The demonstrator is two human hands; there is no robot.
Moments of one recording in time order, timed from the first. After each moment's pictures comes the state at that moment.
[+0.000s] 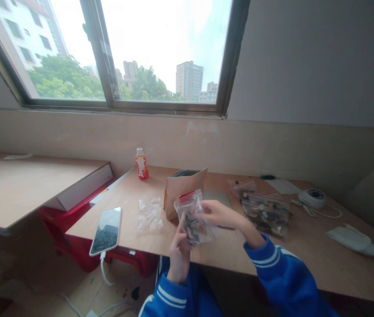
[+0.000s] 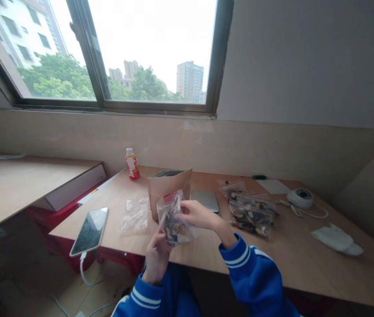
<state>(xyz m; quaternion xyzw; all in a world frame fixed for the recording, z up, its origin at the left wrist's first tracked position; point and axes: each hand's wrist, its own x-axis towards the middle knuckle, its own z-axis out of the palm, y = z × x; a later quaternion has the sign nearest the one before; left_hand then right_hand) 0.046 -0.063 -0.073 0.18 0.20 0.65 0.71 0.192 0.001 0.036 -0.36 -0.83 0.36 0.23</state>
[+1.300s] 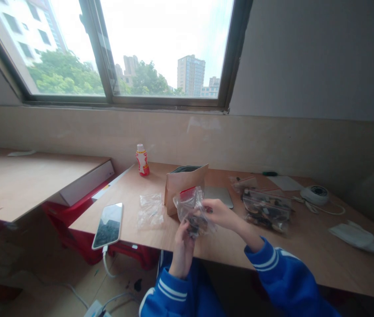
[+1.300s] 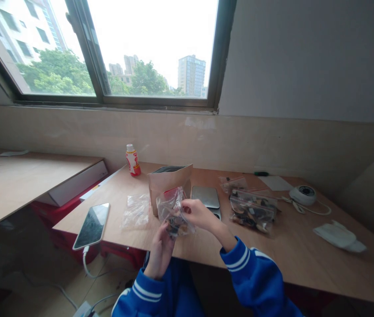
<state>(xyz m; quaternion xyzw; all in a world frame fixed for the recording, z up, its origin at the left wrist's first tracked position) 0.055 -0.064 -0.062 0.19 0.22 0.66 0.69 0.191 -0.002 0.017 -0.38 -0.81 0.33 0.29</state>
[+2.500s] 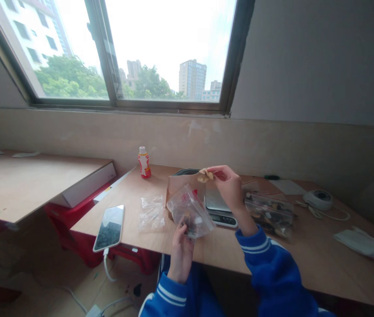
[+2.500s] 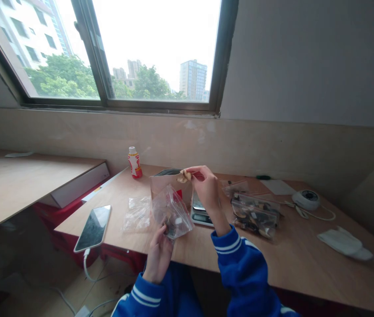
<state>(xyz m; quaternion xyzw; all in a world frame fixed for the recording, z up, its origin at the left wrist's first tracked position) 0.049 -0.060 -0.064 0.07 0.24 0.68 0.69 0.179 0.029 0.068 -0.39 -0.66 0.16 0.62</state>
